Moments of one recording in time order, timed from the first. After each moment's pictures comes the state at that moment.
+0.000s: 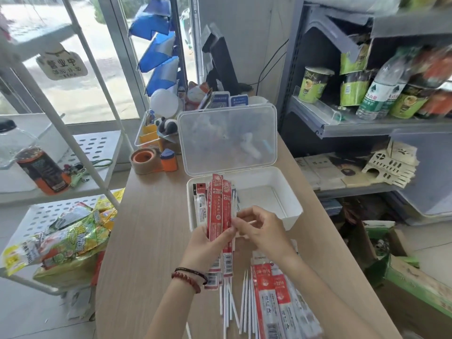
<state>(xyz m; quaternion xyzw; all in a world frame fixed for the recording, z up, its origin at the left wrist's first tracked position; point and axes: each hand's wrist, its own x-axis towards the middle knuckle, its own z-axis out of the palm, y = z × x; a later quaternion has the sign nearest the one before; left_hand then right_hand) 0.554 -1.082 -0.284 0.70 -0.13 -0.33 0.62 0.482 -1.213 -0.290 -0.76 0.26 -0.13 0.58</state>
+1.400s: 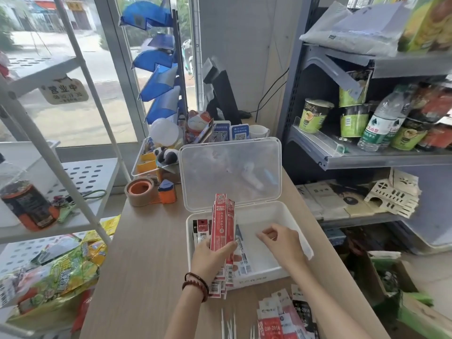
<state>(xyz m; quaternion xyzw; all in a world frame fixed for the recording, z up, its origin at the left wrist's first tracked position) 0.626 -1.133 -0.318 0.72 -0.13 -0.31 0.60 0.544 -1.315 -0.349 -0.85 0.37 -0.12 0.35</state>
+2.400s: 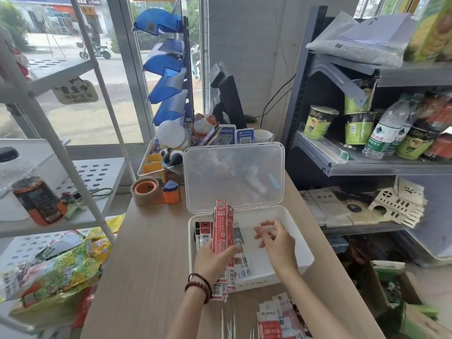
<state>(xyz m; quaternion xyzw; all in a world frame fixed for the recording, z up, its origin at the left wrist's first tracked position) 0.623 -1.133 -0.318 0.75 -0.13 -0.30 0.58 0.552 -1.283 -0.334 -0.77 0.33 -0.25 0.50</state>
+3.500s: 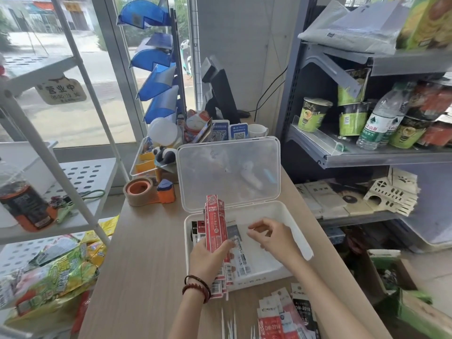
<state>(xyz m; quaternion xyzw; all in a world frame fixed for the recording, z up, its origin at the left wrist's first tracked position) 0.622 -1.132 -0.318 0.74 -0.10 -0.26 0.61 0.547 -1.299 -0.322 -0.83 0.29 -0.13 0.47</state>
